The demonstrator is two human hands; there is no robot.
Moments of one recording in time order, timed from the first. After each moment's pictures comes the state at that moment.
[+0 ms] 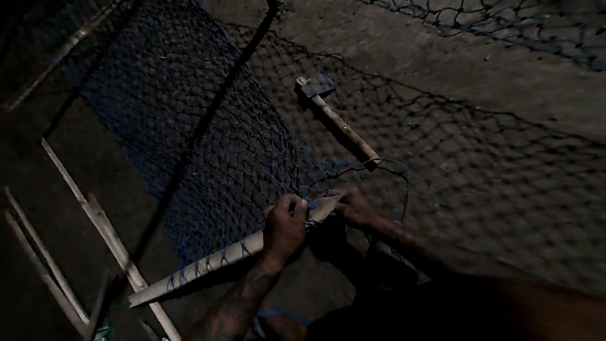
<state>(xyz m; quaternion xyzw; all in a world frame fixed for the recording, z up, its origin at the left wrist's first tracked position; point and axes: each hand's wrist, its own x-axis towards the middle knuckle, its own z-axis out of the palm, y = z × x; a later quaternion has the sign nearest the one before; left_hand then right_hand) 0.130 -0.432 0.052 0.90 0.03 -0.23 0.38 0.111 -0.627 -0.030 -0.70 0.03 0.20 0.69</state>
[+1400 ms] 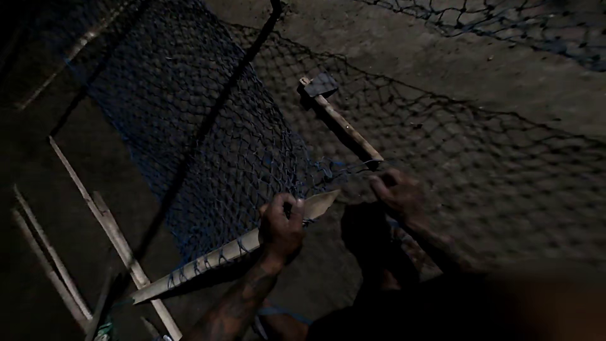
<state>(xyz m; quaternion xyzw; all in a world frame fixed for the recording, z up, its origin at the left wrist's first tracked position) 0.122 -0.422 0.045 0.89 -0.01 -0.09 0.45 0.096 -0.687 -0.029 -0.89 0.20 0.02 0.41</state>
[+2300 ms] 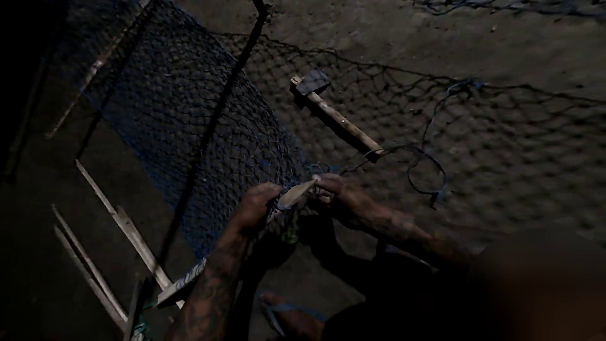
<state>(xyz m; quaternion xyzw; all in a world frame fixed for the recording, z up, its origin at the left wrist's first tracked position) 0.192 -0.399 0.096 0.73 0.16 -0.40 0.53 0.133 -0.602 0.022 -0.32 0.33 0.30 0.83</state>
